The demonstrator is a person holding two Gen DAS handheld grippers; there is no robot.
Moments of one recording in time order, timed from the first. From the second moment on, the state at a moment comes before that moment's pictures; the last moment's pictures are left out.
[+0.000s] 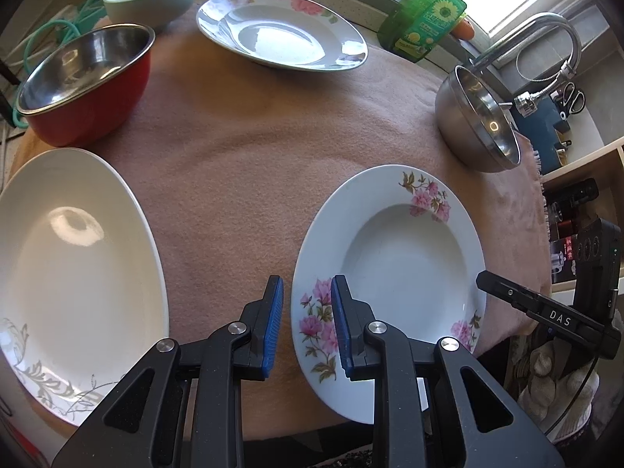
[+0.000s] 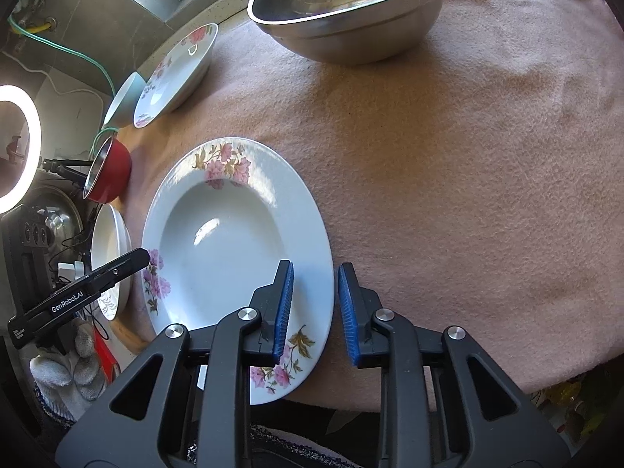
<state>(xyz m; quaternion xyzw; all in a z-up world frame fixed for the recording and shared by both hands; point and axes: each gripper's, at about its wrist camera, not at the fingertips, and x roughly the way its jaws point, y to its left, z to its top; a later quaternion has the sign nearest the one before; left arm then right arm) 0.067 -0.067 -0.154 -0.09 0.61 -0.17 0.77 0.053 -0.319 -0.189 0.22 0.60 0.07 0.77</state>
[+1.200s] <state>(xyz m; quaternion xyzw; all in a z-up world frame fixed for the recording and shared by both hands) 0.180 -0.038 -0.140 -0.24 0.54 -0.05 0.81 0.326 -0.237 -0.114 0.09 0.59 0.20 0.78</state>
